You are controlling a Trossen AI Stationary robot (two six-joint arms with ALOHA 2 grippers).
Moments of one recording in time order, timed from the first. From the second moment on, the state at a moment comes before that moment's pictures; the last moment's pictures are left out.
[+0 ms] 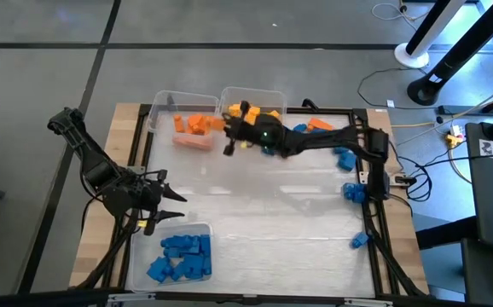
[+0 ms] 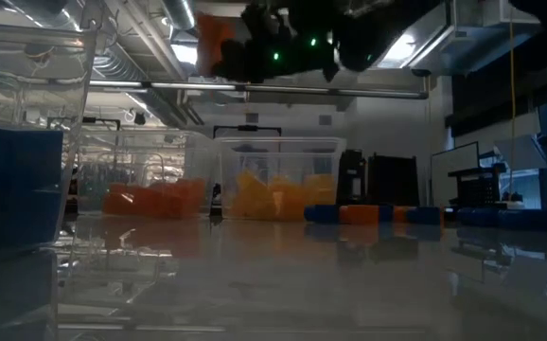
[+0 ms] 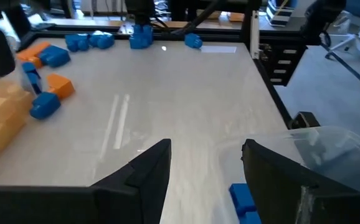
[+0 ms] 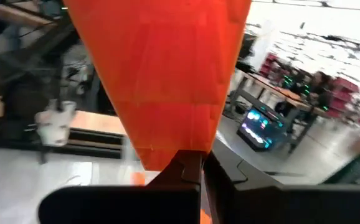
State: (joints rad) left arm -0.81 0.81 0.74 -0.46 -0.68 -0.42; right arm -0.21 1.98 1.38 0.63 0.12 -0.37
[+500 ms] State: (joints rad) left arm -0.81 0.81 0.74 -0.46 -0.77 -0.44; right arm -0.26 2.24 1.79 0.50 -0.02 -0.32
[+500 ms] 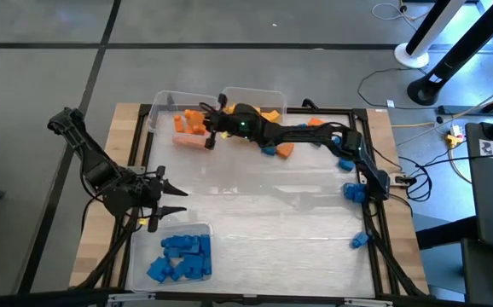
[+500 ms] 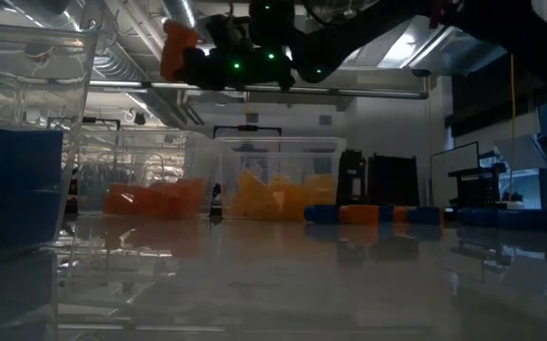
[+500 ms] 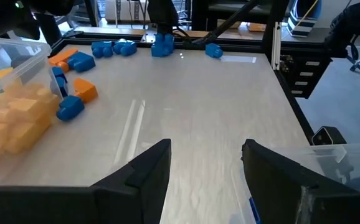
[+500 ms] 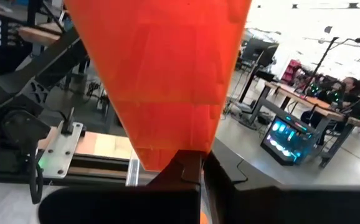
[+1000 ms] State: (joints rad) left arm -0.81 0.81 0.74 -0.46 -0.77 -0.44; right arm -0.28 2.26 1.82 0.45 0.12 -0.33
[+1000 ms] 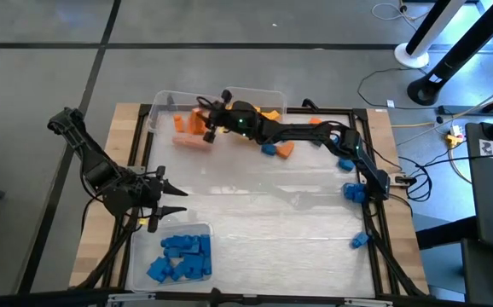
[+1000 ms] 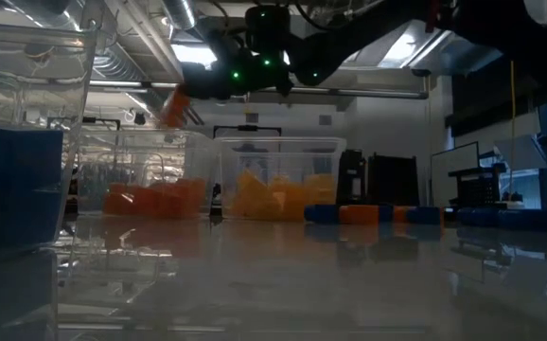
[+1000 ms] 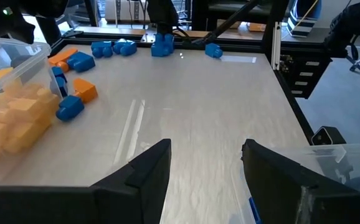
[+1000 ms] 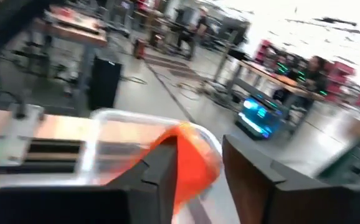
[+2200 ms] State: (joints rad) left arm -0.80 0.89 0.74 -0.37 -0.86 -0.40; right arm -0.34 2.07 1.81 0.01 -0.05 -0.46
